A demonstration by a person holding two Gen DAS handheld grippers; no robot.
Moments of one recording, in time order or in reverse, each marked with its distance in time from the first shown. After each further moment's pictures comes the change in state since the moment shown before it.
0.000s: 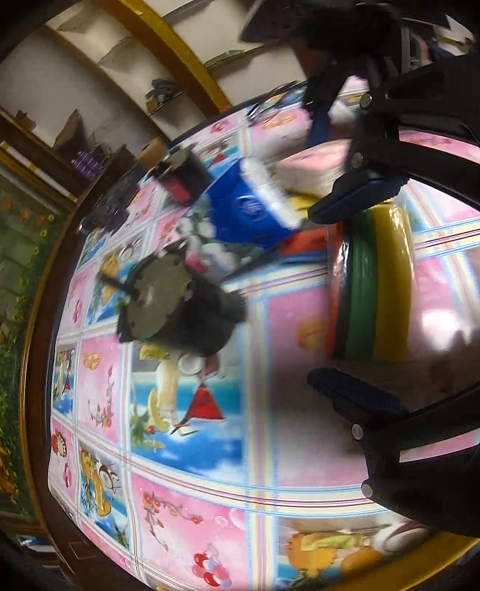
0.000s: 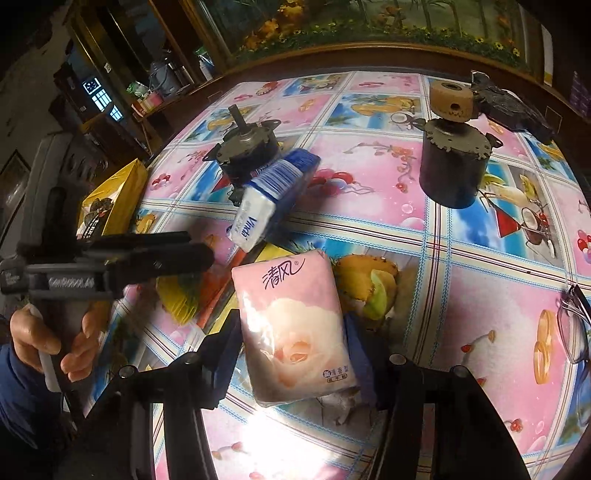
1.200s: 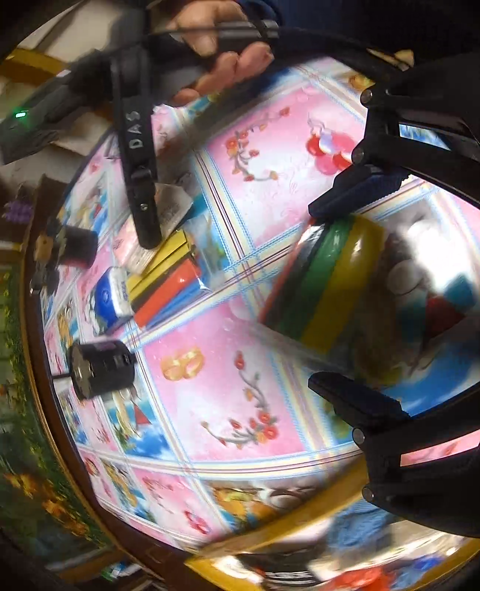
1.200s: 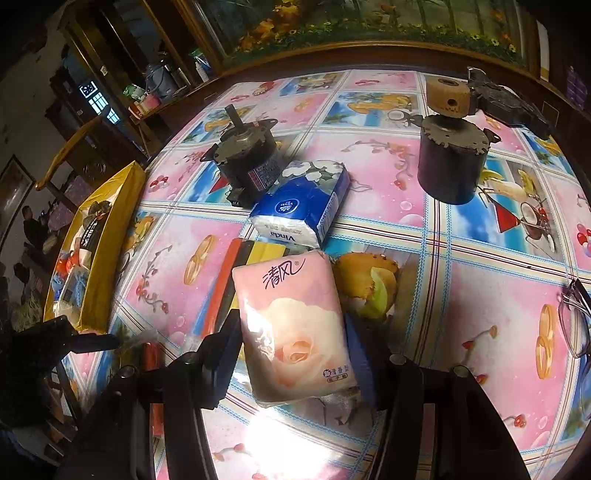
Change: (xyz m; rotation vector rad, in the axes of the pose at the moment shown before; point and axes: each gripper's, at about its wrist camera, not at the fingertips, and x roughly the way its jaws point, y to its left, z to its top) left arm -0.050 -0.051 -0.116 0.277 0.083 0.202; right arm 0.003 0.000 0.001 0.018 0.001 0.000
